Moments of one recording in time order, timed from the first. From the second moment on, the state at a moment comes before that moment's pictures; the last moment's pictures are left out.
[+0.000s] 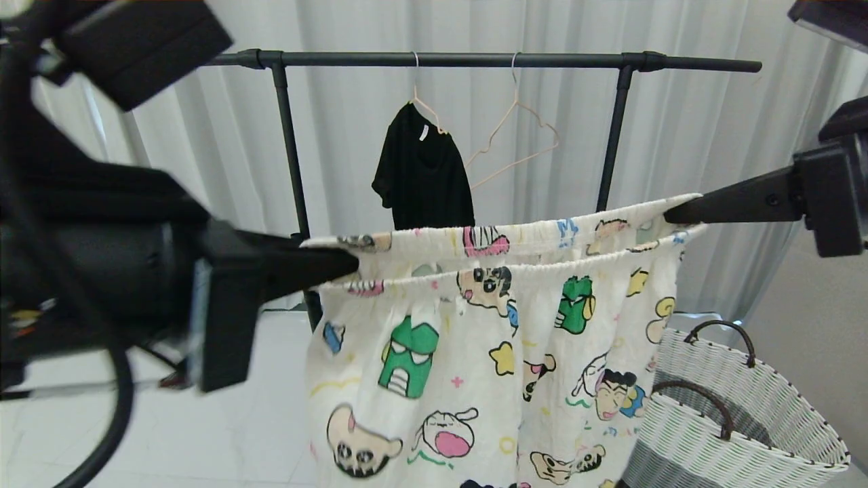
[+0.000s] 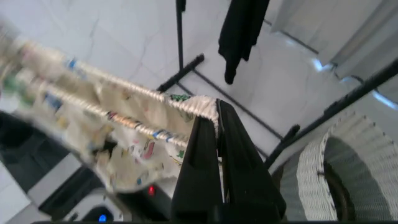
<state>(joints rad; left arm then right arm) -0.85 1.31 -1.29 0.41 0.13 0.01 0.74 1.41 -1.65 0.73 0.09 0.07</state>
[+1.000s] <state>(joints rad) -0.79 1.45 -1.32 0.31 0.21 0.03 0.72 1.32 -1.59 0.75 0.08 0.07</state>
